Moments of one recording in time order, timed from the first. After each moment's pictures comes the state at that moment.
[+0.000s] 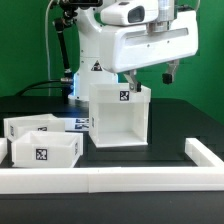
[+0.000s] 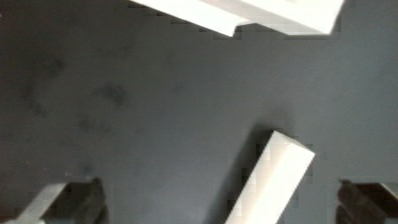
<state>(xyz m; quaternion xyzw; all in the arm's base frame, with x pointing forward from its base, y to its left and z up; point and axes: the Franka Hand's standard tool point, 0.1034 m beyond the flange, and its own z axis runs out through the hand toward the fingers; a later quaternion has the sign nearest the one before) 0.514 0.069 0.129 -0.97 -0.21 0.05 0.06</state>
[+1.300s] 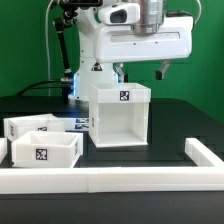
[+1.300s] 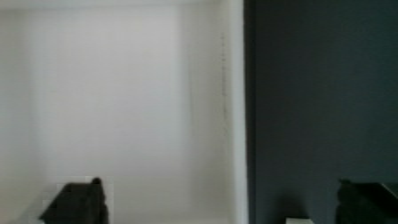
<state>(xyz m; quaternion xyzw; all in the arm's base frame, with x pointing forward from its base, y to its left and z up) 0.429 0.066 0.130 -0.99 -0.06 0.08 0.03</state>
